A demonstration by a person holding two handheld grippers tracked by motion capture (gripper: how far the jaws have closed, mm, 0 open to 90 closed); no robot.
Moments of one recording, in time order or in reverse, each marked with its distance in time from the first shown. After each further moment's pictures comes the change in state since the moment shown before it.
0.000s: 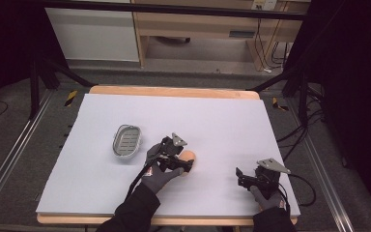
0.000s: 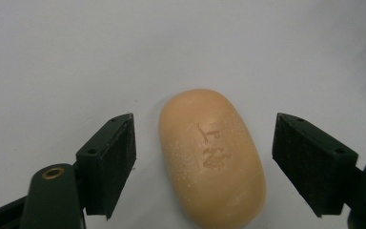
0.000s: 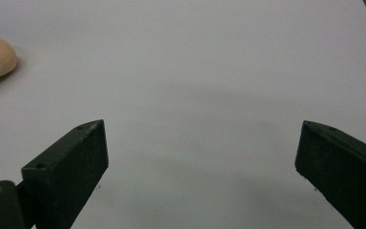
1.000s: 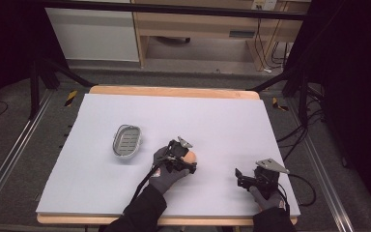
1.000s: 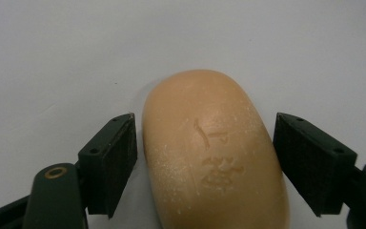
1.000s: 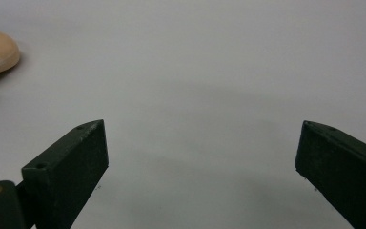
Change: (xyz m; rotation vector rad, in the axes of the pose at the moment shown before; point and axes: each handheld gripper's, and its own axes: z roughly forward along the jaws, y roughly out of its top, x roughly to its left) left arm -0.005 -0.006 0.035 0.078 0.016 -0.035; right arm 0.002 -0.001 0.001 0.012 0.011 -0.005
